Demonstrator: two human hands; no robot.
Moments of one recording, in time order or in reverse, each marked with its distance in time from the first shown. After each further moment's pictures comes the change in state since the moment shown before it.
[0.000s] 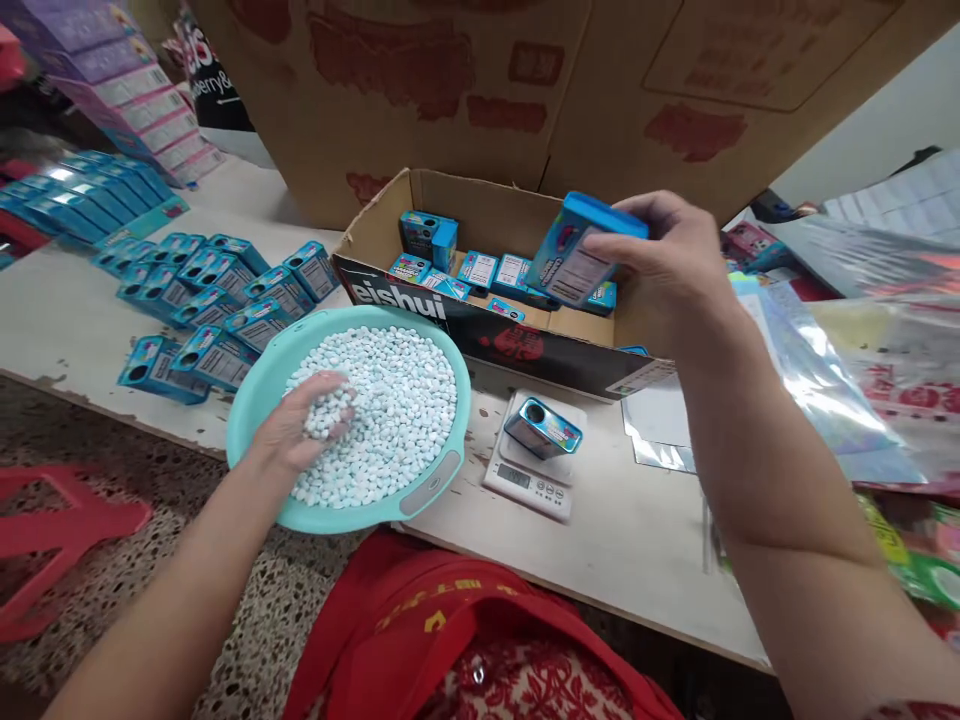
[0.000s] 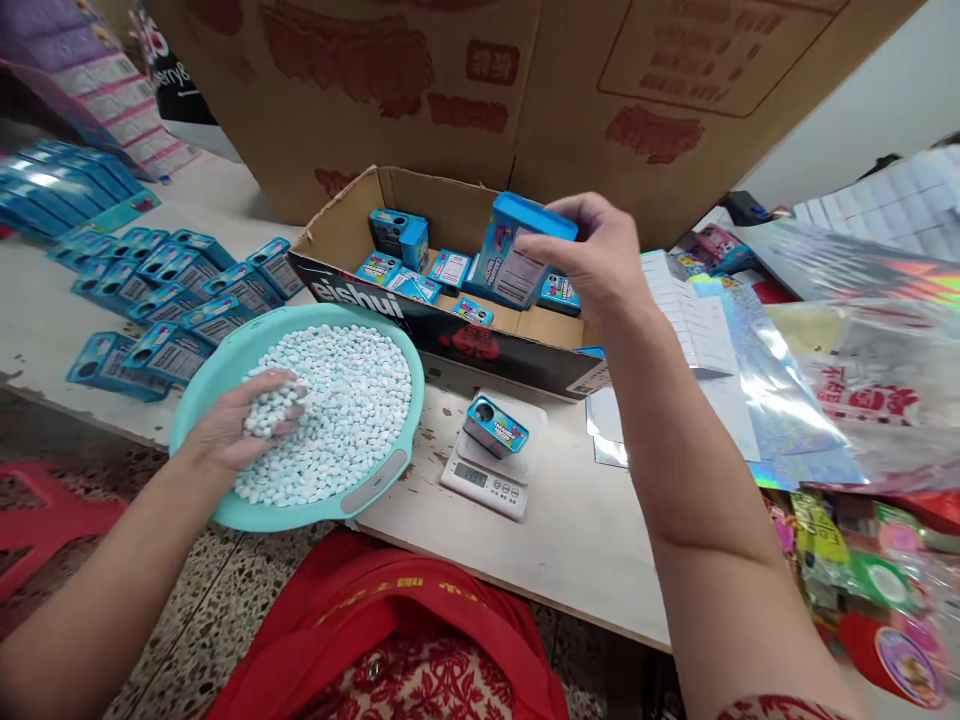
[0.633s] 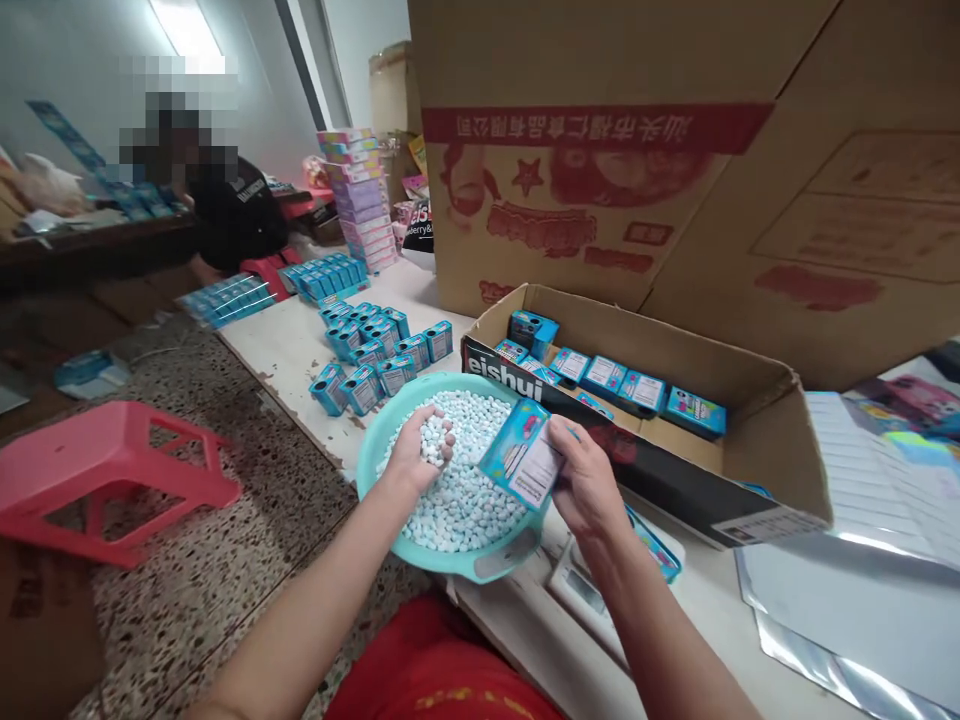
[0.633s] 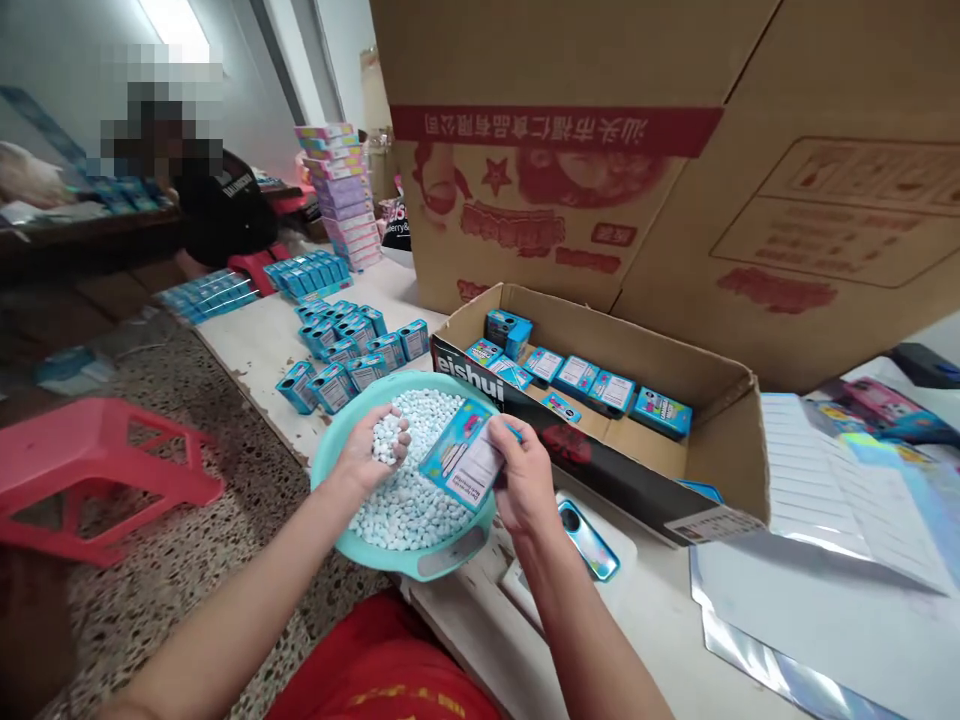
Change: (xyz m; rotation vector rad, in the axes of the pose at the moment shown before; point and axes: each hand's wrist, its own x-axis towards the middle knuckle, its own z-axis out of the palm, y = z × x) left_hand -0.010 0.002 0.002 -0.558 -0.057 -0.085; right_hand -0.127 -0.028 0.151 0.882 -0.223 0.497
